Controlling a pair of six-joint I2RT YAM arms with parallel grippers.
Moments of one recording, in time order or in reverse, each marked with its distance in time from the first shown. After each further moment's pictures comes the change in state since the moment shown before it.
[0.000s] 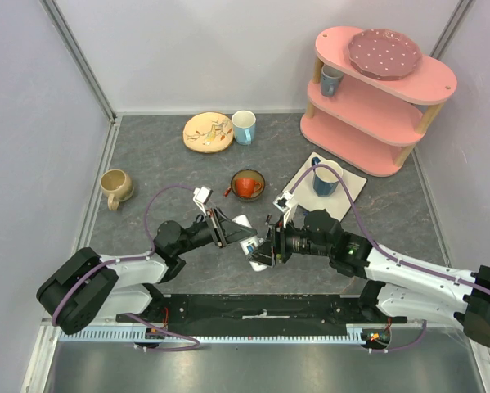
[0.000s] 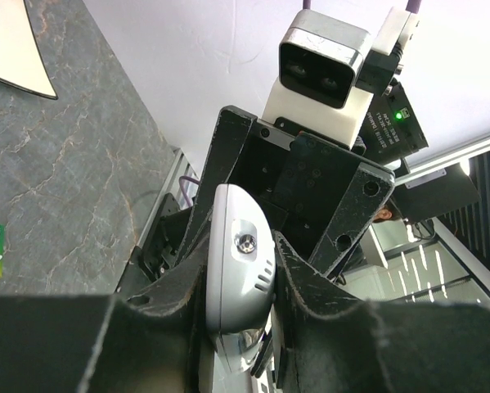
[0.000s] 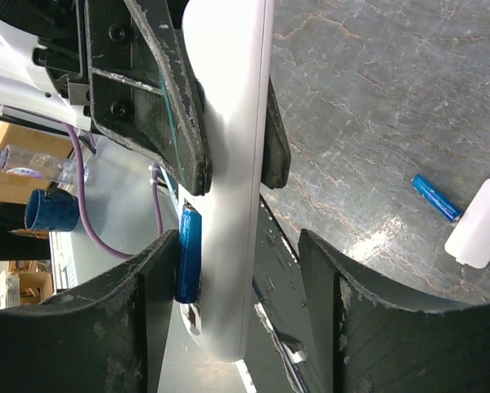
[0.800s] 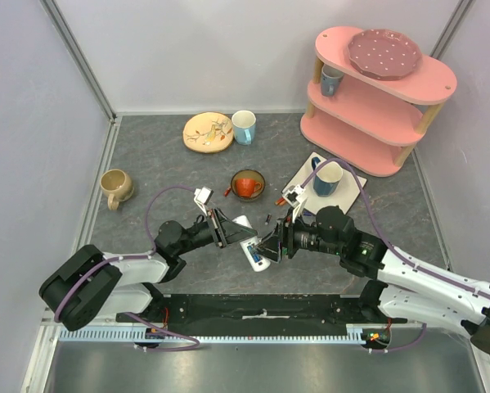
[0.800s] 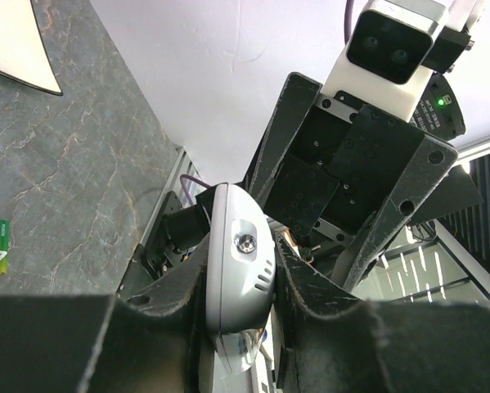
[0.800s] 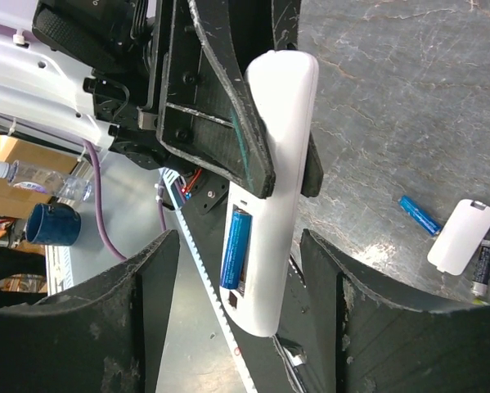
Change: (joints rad) left arm 0.000 0.031 -0.006 0.022 0.000 0.000; right arm -0.011 -0.101 0.067 -0.117 0.037 -0.035
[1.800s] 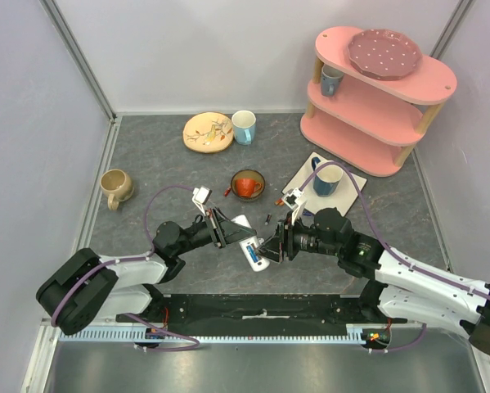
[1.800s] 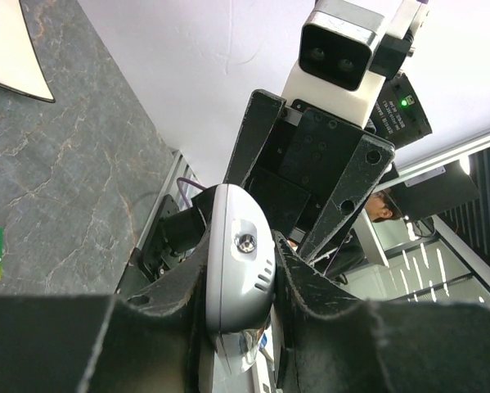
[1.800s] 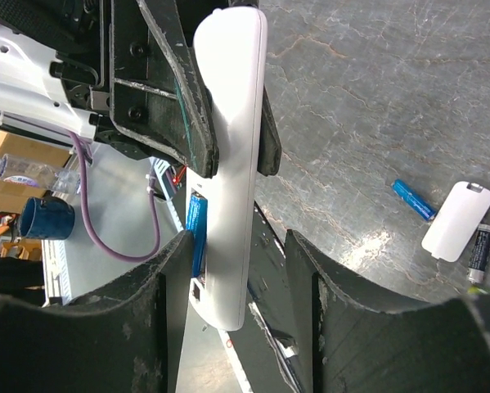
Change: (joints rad) left arm 0.000 -0.034 0.000 -0.003 0.000 0.002; right arm -0.018 0.005 -0.047 0.016 -0.021 -0.001
